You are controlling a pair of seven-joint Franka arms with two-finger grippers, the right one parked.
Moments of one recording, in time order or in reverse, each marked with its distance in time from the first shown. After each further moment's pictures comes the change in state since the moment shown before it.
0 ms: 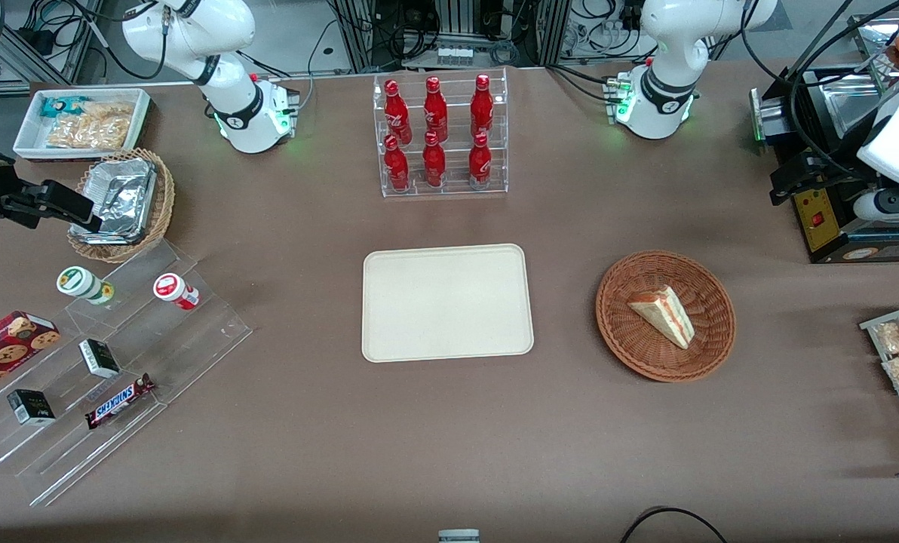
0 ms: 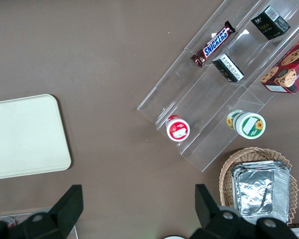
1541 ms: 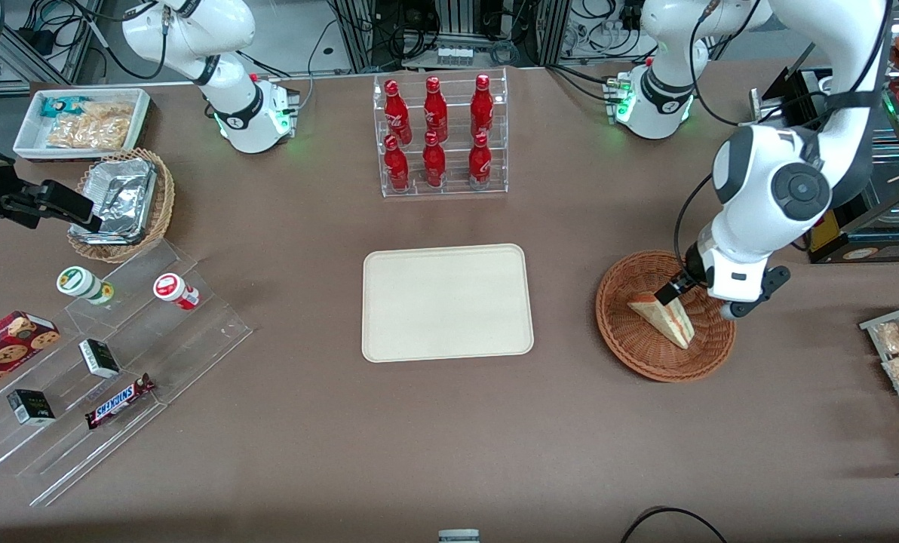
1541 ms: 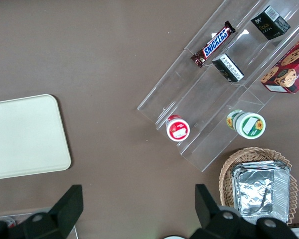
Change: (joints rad) arm -0.006 0.174 -0.121 -0.567 0.000 0.798 -0.721
